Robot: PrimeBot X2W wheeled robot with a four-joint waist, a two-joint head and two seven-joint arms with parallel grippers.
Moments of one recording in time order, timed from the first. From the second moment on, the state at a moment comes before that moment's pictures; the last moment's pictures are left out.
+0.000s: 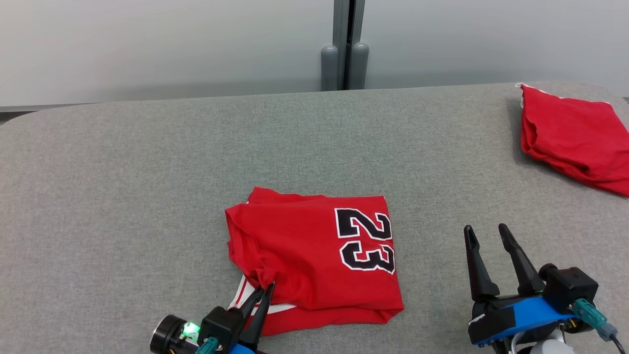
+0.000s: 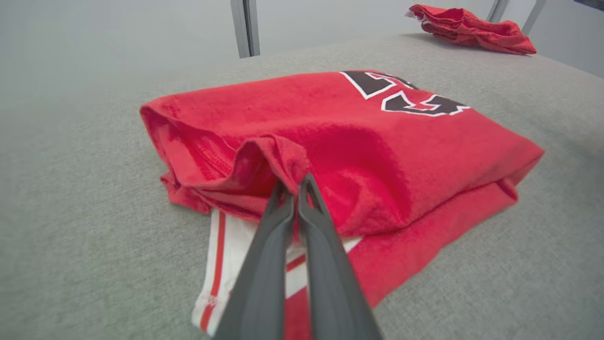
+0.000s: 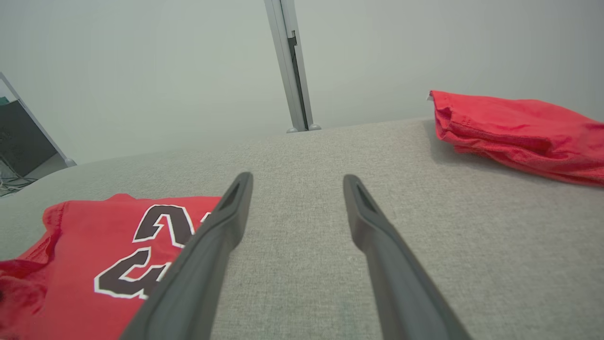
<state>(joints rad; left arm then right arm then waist) -0.09 0.13 -0.44 0.45 -0.13 -0.13 -0.26 -0.10 -0.05 0.03 0.26 0.23 0.13 -0.26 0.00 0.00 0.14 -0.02</state>
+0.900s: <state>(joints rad) 0.04 0.09 -0.11 0.20 -0.17 -0.09 -0.26 -0.09 -0.05 -0.01 0.30 0.23 0.13 -0.26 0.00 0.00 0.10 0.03</state>
